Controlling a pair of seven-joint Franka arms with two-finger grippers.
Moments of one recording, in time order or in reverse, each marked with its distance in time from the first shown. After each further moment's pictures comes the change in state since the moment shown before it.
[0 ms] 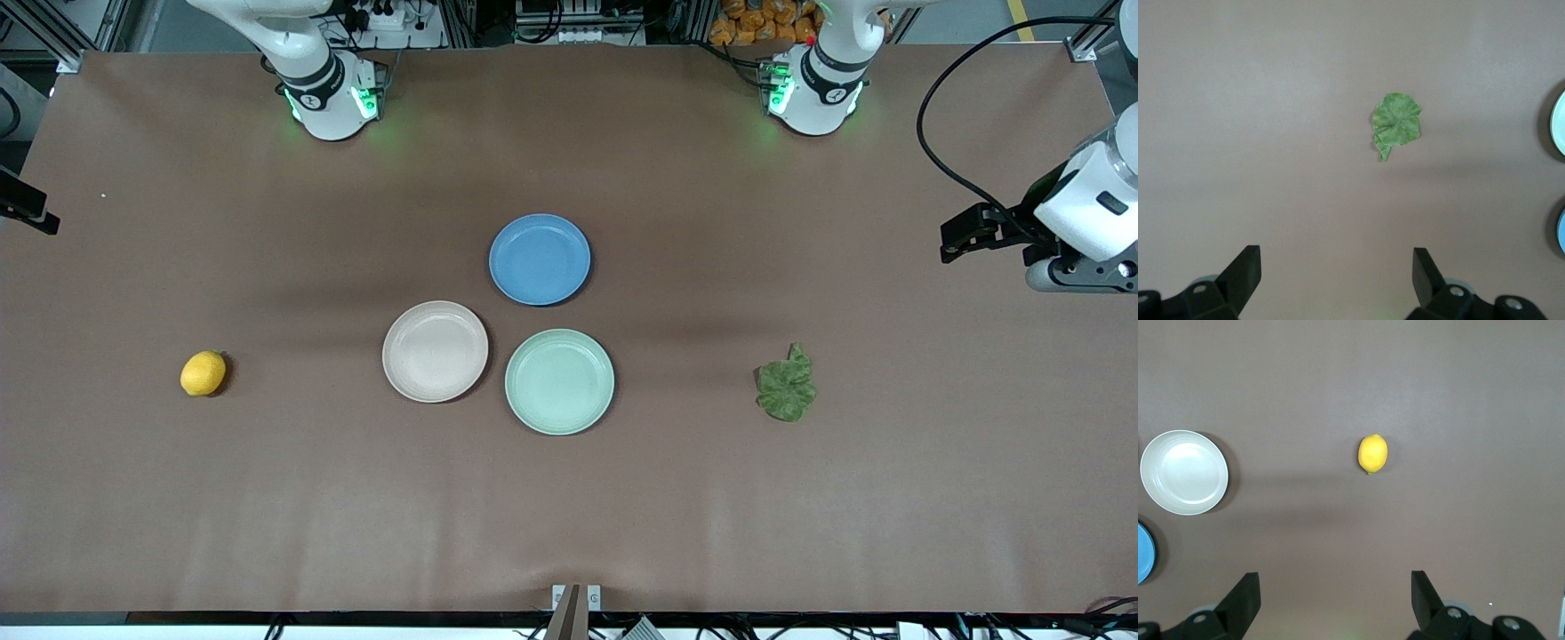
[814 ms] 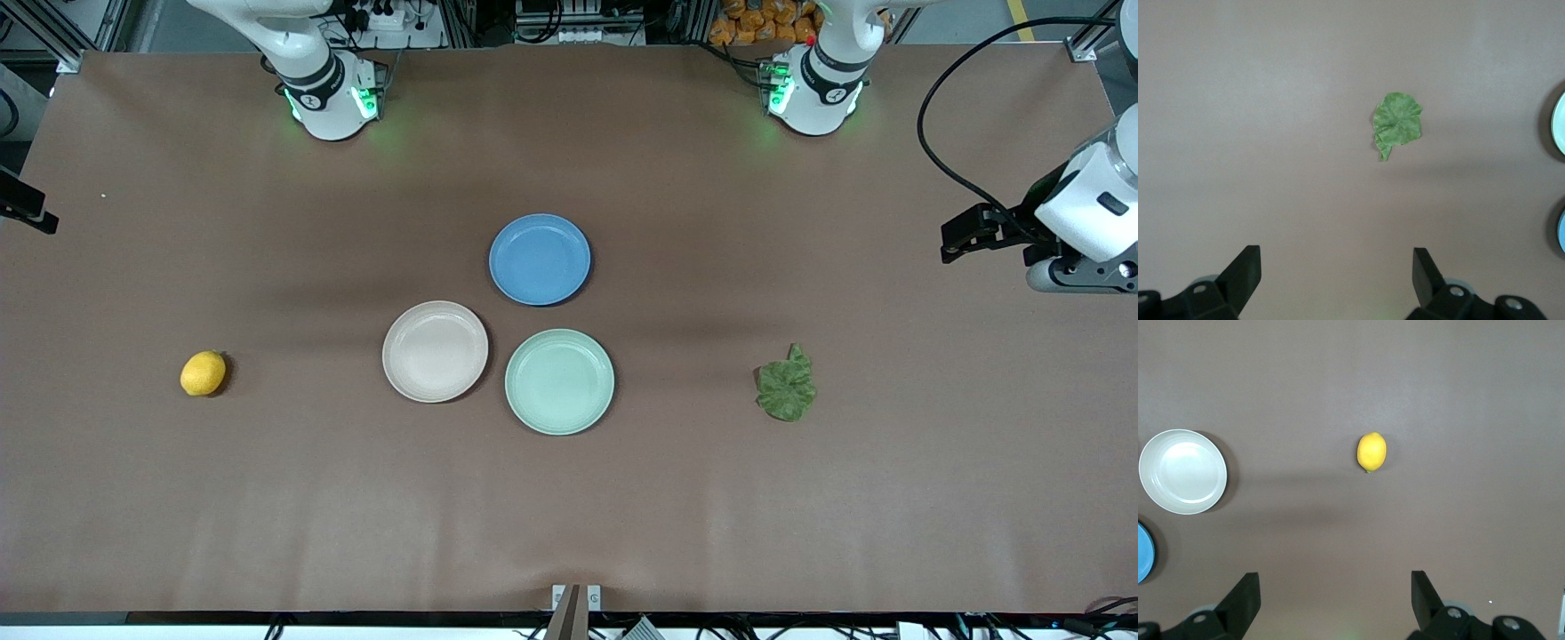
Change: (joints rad) left arm 0.003 0.000 0.000 -0.002 0.000 0.000 0.000; right arm -0.001 0.000 -0.004 -0.001 0.000 -0.003 0.000
